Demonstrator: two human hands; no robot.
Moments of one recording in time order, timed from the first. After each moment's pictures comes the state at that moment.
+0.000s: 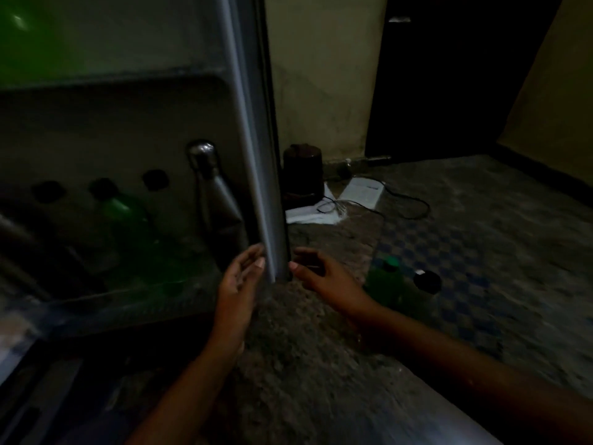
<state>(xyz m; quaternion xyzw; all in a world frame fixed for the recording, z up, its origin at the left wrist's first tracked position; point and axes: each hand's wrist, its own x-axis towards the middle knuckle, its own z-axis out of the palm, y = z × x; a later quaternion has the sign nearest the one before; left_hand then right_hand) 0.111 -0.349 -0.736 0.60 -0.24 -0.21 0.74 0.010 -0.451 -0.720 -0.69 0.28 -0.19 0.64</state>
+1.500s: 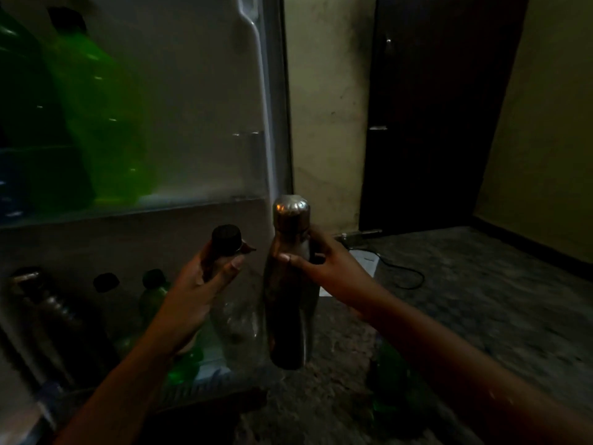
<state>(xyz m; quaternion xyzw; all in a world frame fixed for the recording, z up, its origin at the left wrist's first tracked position) 0.155 -0.281 -0.559 0.58 -0.46 -0.11 0.66 0.026 -0.419 -0.553 -0.78 0.17 -0.31 0.52</state>
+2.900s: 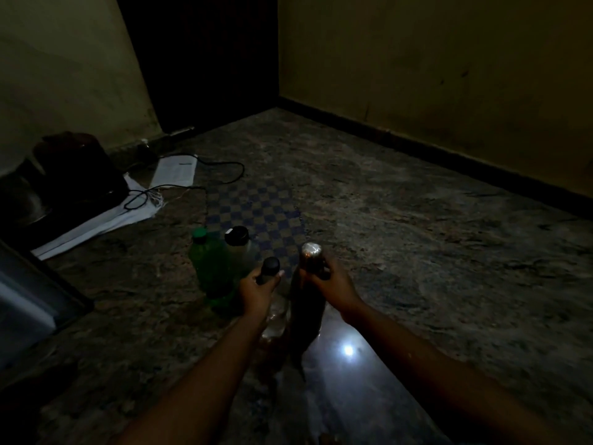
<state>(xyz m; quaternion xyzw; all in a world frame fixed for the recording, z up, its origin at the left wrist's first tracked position) -0.109 -0.508 -0.844 0.64 -0.35 -0.43 0.53 -0.249 -0.505 -0.822 -0.52 0.61 -0.36 0.48</state>
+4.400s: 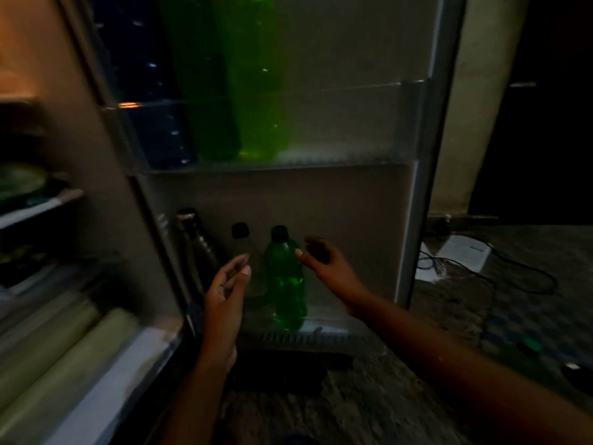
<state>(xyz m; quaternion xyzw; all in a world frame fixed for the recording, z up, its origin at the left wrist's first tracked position) 0.247 -0.193 -0.655 0.63 -0.17 -0.02 0.76 0.187 -0.347 -0.630 -0.73 0.17 -0.18 0.63</state>
